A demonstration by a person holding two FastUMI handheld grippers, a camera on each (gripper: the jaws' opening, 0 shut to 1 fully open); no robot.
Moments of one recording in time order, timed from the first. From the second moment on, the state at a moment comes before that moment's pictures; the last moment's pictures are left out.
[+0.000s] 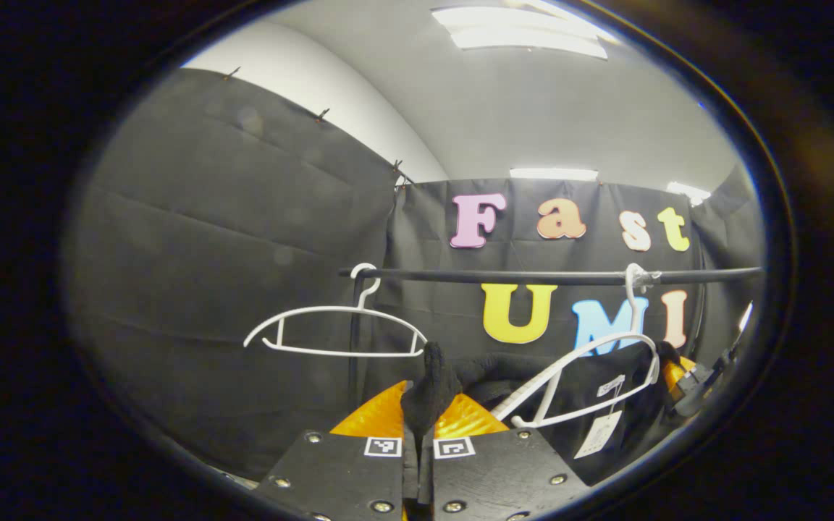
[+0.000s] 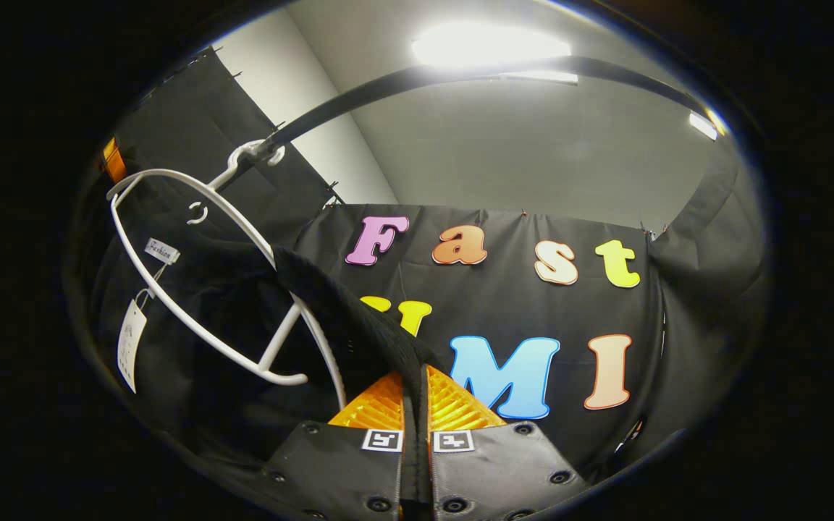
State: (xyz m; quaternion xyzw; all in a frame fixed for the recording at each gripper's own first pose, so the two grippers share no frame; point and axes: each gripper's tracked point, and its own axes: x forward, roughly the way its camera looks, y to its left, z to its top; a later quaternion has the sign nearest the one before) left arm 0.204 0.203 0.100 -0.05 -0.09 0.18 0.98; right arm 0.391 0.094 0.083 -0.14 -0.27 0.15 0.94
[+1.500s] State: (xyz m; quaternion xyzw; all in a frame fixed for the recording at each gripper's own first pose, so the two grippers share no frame) left arm 0.175 0.153 -0.134 -0.01 0.14 -0.03 0.99; right arm 0.219 0.049 -0.082 -0.07 0.04 0.05 1.00
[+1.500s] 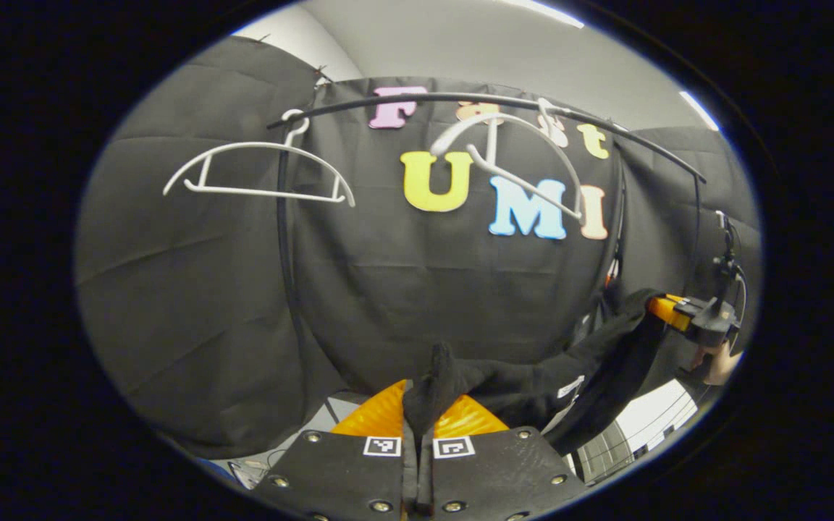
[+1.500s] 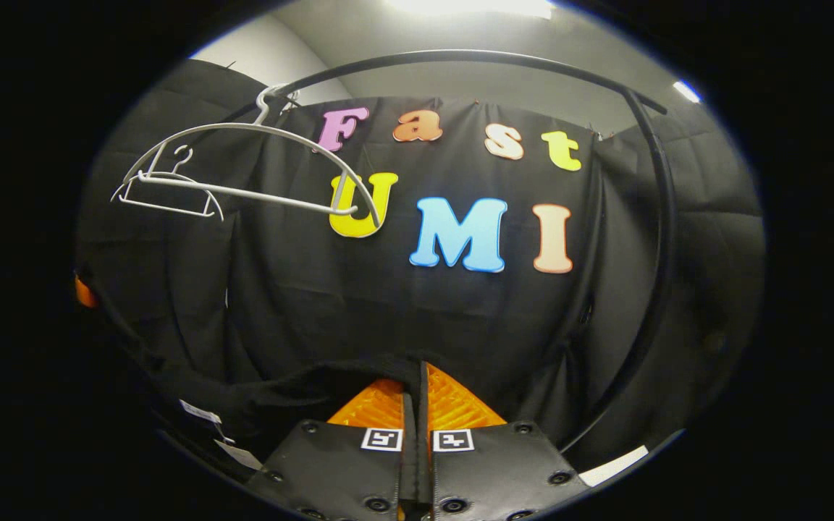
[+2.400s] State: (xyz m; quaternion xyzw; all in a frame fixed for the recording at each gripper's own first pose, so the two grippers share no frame) left arm 0.201 0.050 -0.344 0.02 0.31 -0.13 0.94; right arm 0.172 0.084 -0.295 -0.01 0.30 0.04 0.95
